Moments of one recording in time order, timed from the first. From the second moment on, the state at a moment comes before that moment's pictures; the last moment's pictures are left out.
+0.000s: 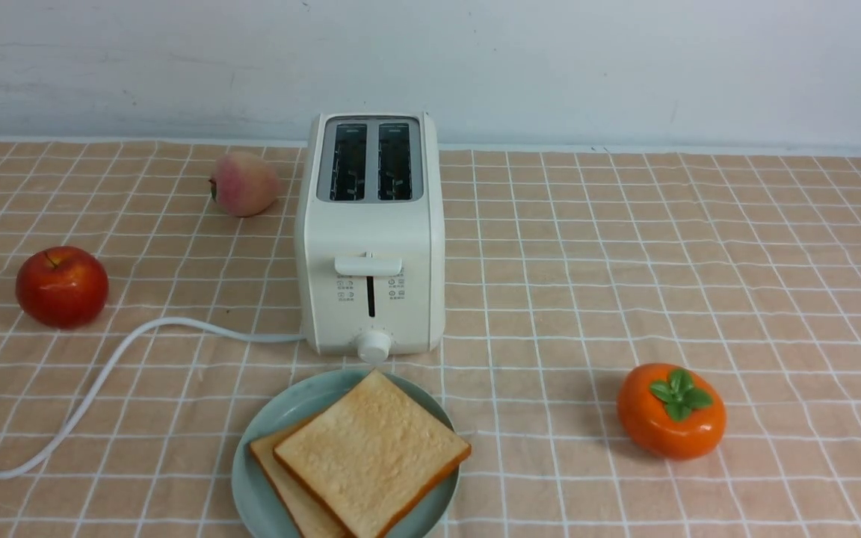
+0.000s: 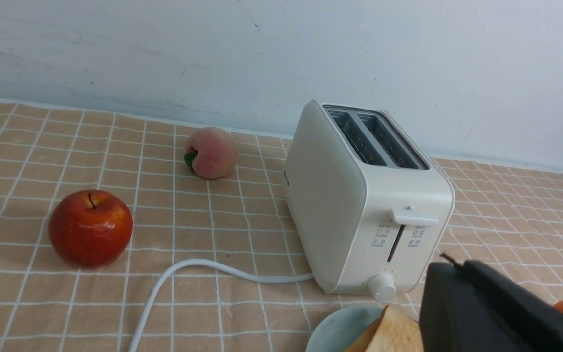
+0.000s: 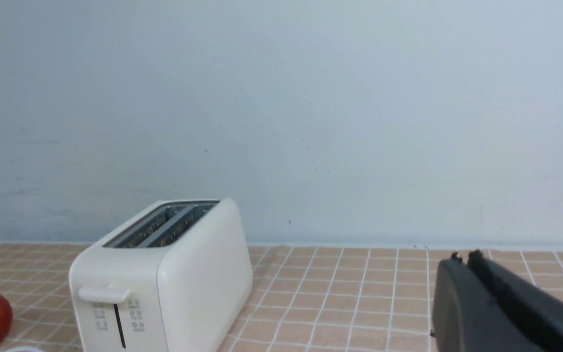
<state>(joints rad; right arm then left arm) 0.26 0.28 -0.22 0.01 -0.15 0.10 -0.26 0.22 -0.54 0.05 0.50 -0.35</state>
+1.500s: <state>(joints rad) 0.26 0.27 -0.22 0.01 -0.16 0.10 -0.05 -0.01 0.02 -0.01 0.36 -0.35</state>
